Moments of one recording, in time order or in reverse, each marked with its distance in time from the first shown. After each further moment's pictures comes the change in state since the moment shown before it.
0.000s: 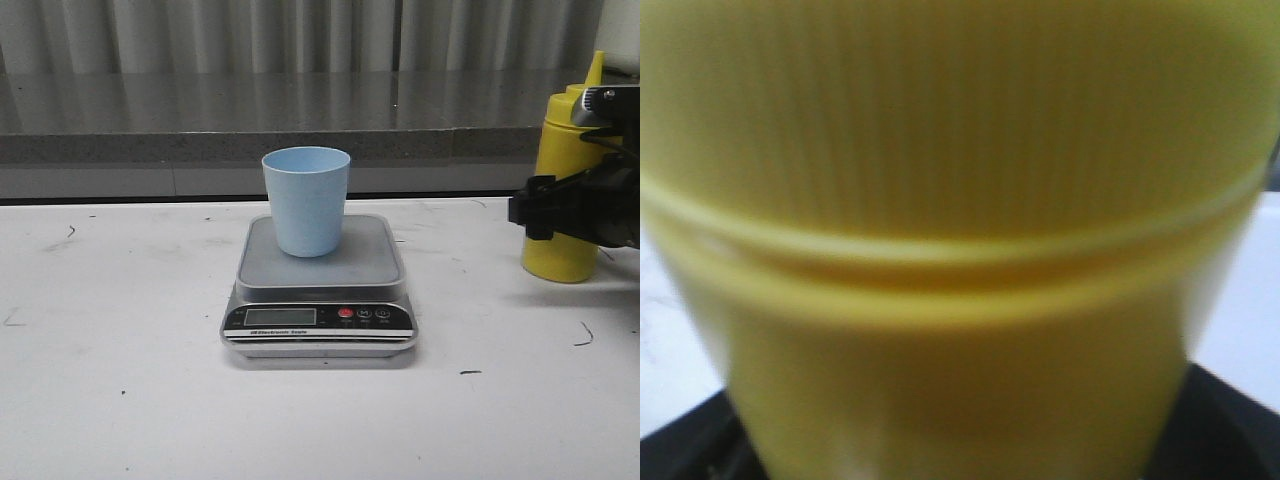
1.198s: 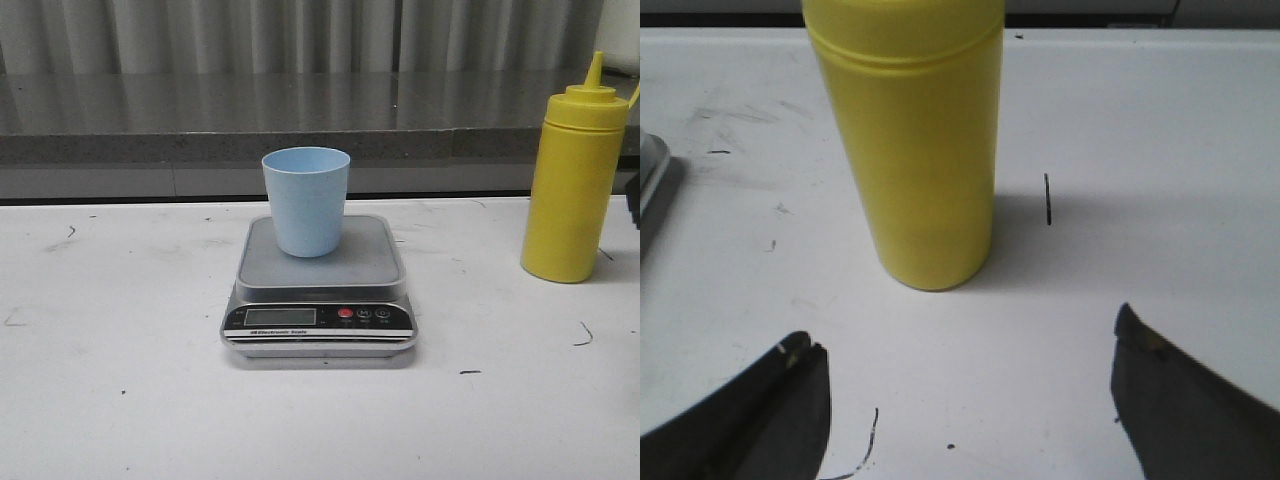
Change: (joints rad) left arm 0.000 0.000 0.000 0.000 0.000 0.000; right arm -0.045 -0.699 0.233 0.017 0.795 -0.031
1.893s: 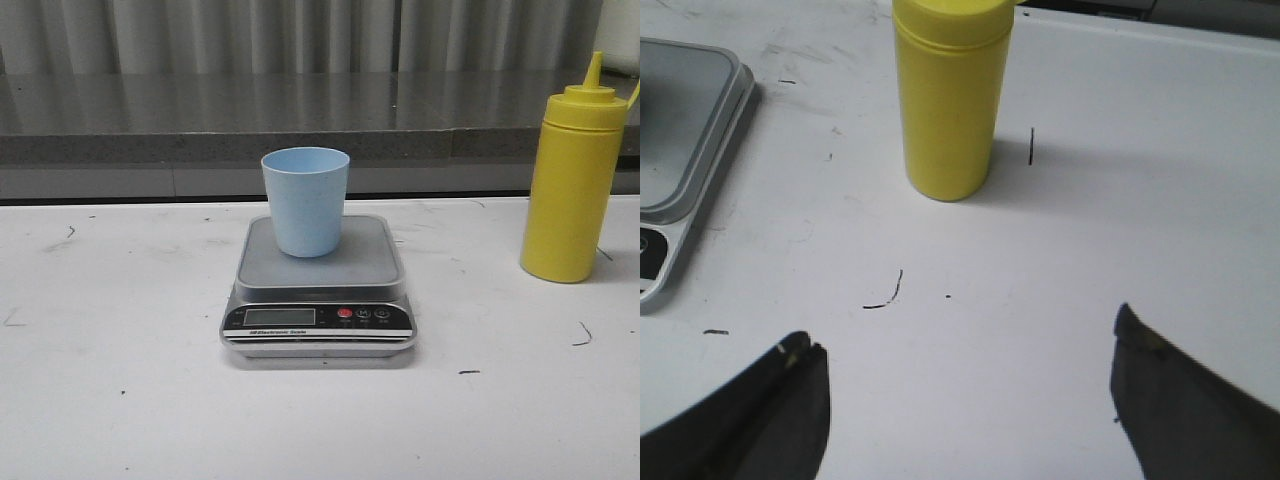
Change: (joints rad) left arm 0.000 0.000 0.000 0.000 0.000 0.000; right arm -0.004 -0.498 -0.165 -0.078 0.780 -0.029
